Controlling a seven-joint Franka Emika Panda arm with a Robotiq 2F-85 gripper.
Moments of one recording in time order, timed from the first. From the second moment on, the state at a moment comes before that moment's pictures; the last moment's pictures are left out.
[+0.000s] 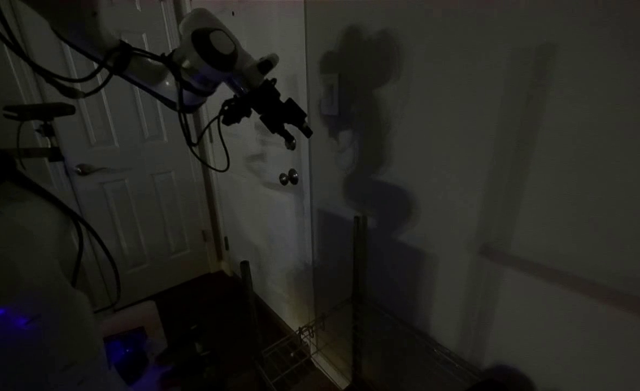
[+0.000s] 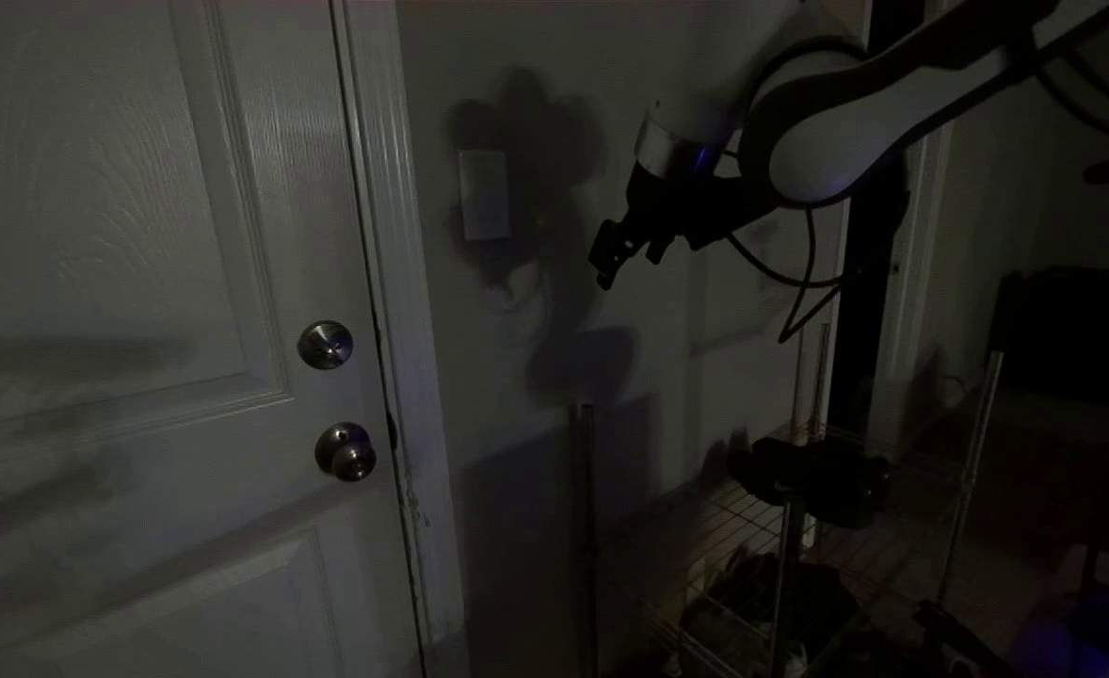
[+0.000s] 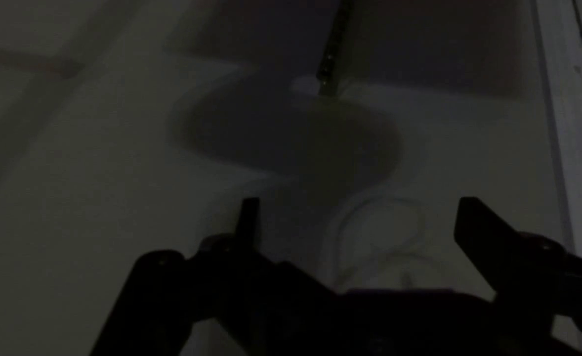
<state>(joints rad) -0.14 -0.40 0.51 -2.38 -0.45 2.57 0.63</state>
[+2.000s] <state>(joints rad) -0.19 -0.18 0.55 -2.09 -0.89 2.71 1.00</state>
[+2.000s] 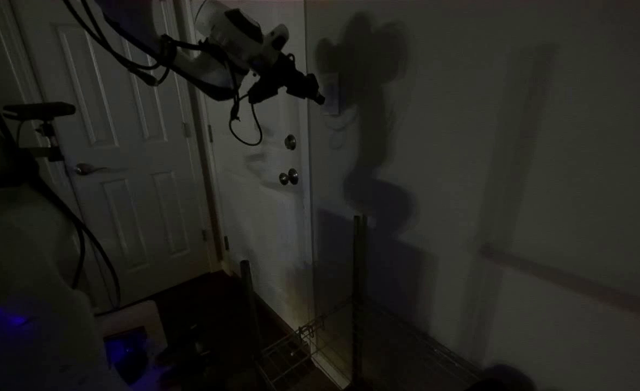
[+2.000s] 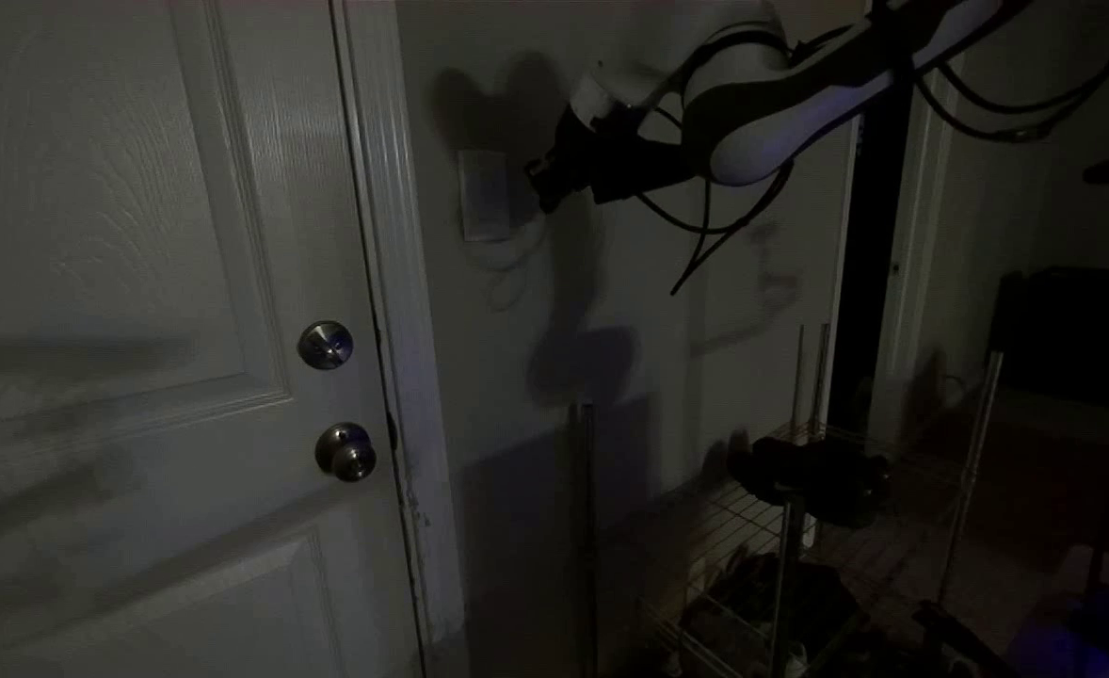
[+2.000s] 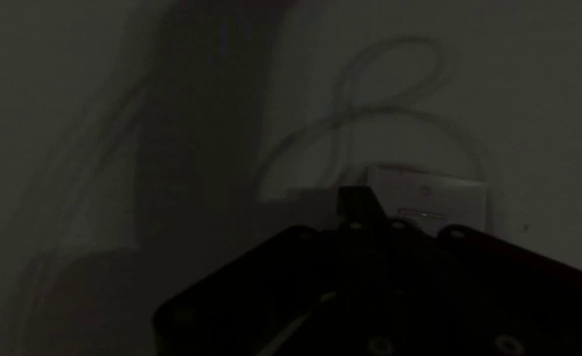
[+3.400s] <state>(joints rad) -0.19 0.03 0.58 -1.86 -1.18 2.76 1.17</state>
